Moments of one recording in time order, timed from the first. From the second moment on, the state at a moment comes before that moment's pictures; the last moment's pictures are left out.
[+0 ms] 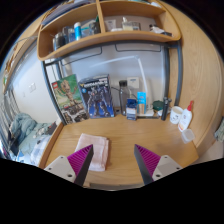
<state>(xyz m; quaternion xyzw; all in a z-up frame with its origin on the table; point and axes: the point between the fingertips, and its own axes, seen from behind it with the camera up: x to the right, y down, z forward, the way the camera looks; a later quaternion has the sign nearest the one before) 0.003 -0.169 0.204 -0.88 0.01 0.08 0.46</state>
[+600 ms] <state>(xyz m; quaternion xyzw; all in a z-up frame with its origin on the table) 0.084 -0.285 0.264 -0.87 0.01 0.05 0.50</state>
